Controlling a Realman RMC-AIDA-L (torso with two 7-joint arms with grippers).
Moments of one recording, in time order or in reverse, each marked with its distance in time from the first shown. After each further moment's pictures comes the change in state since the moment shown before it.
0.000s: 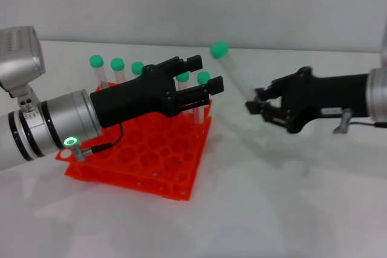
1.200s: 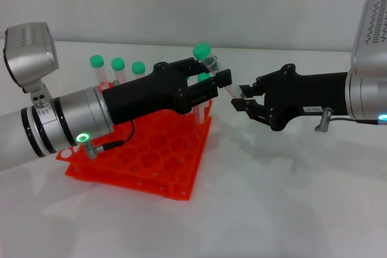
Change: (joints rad) left arm -0.024 -0.017 0.000 0.005 -0.003 -0.014 -0.015; right arm 0.014 0.000 -0.086 0.002 0.004 0.109 -0.022
